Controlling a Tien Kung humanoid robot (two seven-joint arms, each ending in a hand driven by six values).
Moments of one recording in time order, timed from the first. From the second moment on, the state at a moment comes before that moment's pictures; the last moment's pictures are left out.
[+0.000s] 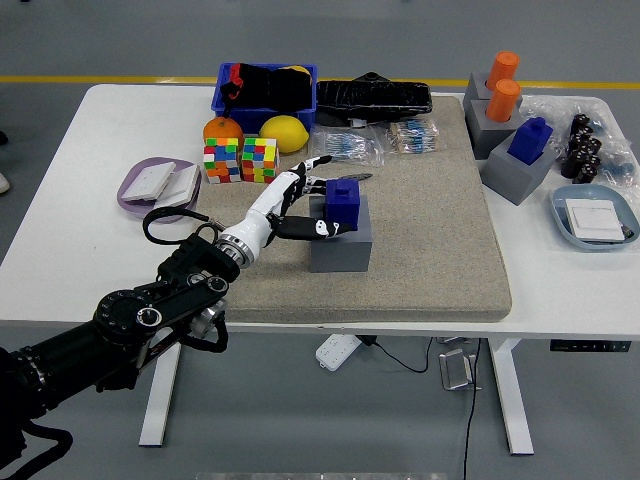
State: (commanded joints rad) left arm -0.75 0.07 -0.39 -0.84 0.71 0.29 -0.31; right arm 0.08 -0.35 1.95 0.18 -1.66 0.16 -0.22
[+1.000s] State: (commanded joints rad) left arm -0.74 0.04 -0.39 -0.82 0.70 0.35 -0.34; right arm 0.08 -0.35 1.94 0.18 -1.66 0.16 -0.22
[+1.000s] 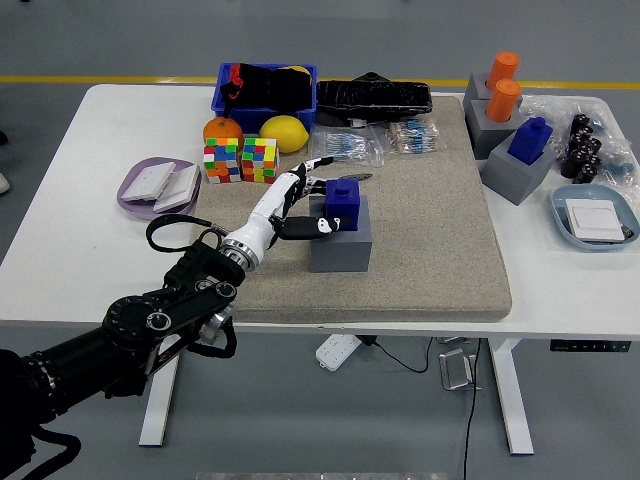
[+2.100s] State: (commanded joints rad) left arm -0.73 0.04 -0.41 -0.81 0.67 0.37 -0.37; right arm 0.08 -0.34 1.94 0.18 -1.66 0.16 -0.22
